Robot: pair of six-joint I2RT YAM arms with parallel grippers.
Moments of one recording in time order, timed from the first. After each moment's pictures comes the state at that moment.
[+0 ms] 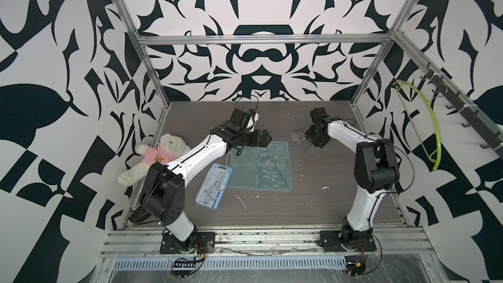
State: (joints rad) left arm -0.68 1.67 1.39 -0.44 0.26 -0.34; right arm 0.17 1.95 1.43 -0.70 0.10 1.01
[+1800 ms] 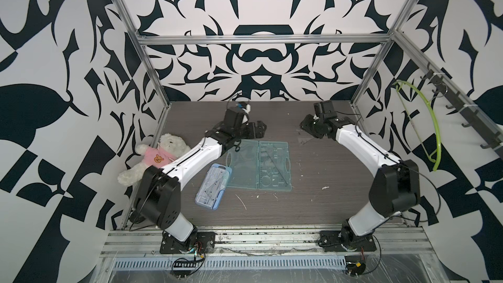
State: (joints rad) left arm -0.48 1.47 1.11 -0.22 0.22 -0.60; right arm 0.37 1.57 1.31 -0.60 -0.05 0.64
